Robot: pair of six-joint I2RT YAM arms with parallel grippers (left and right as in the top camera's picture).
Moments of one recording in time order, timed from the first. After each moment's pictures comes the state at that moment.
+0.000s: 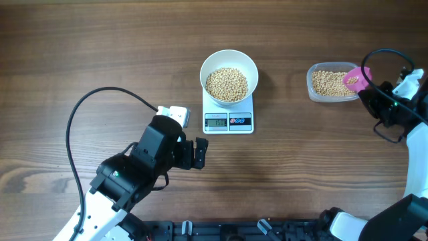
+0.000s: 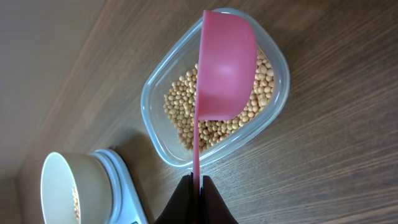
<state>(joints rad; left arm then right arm) -0.61 0.94 0.82 -0.78 0.00 -0.42 -0.54 1.42 1.02 -0.63 -0.54 0.33</state>
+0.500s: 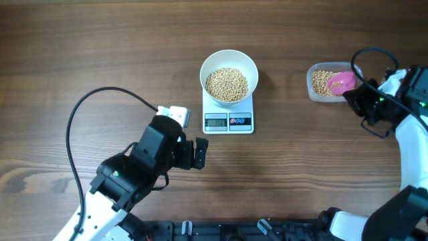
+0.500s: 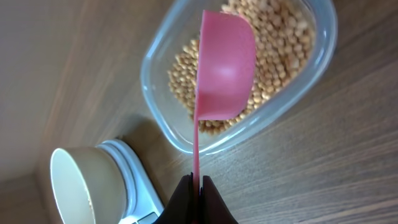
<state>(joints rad) -0.61 0.94 0.82 -0.78 0.00 -0.42 -0.44 1.47 1.02 -0.64 -0.52 0.49</state>
